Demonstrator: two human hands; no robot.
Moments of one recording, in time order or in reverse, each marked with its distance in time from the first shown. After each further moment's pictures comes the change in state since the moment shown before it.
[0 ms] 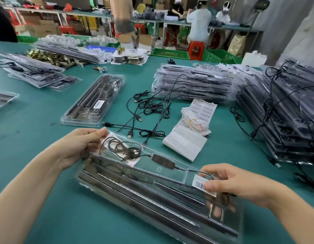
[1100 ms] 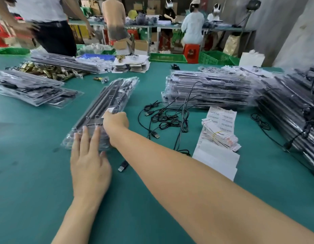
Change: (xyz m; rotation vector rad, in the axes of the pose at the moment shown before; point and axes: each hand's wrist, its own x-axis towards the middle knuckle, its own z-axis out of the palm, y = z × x) left_hand 0.038 -0.029 -0.001 0.892 0.732 0.452; right_hand 0.347 -0.213 0.121 0.434 0.672 -0.025
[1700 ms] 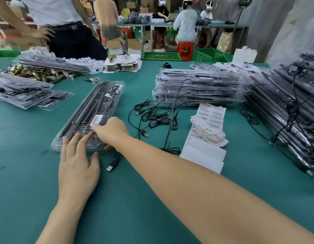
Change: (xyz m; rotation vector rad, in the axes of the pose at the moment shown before) left_hand 0.002 -0.016 0.008 -0.030 -0.066 -0.026; right_hand -0.014 0.015 -0.043 -0.532 -0.080 -0.259
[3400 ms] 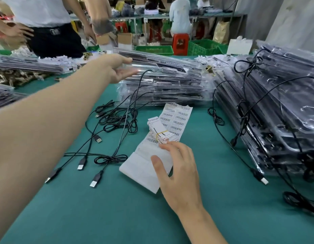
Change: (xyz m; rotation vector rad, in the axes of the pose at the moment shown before) left_hand 0.208 0.297 0.078 -1.094 -0.576 -0.605; right_hand -0.133 0.209 -0.198 -0.166 0.553 -0.345
